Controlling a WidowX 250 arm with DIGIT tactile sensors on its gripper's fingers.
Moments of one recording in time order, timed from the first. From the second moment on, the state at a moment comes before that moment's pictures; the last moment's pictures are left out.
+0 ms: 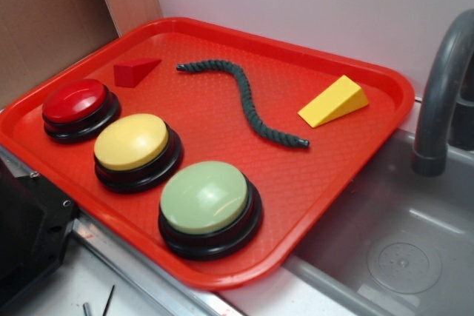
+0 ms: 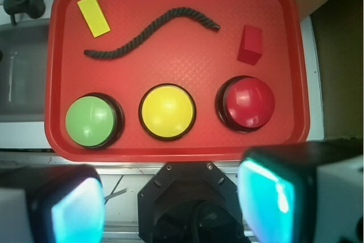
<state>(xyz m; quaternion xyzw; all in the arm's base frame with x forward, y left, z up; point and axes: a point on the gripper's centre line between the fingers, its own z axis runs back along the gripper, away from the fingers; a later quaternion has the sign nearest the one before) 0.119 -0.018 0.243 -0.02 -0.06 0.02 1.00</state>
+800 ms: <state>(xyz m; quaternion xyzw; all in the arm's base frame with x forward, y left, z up) 0.154 -0.049 0.210 0.01 -0.10 -0.08 0.99</state>
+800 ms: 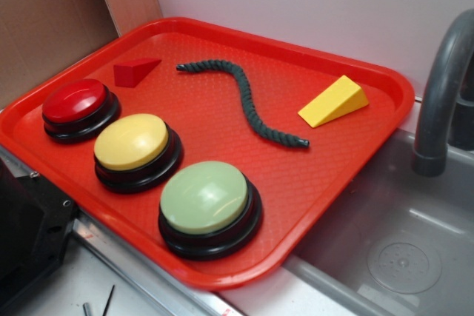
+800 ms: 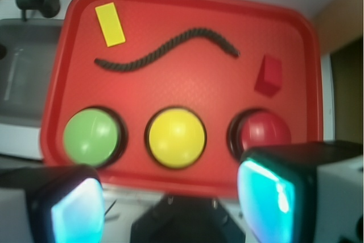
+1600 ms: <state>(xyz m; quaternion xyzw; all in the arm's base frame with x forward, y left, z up) 0.263 -0.094 0.097 -0.01 -0.12 -0.10 0.99</state>
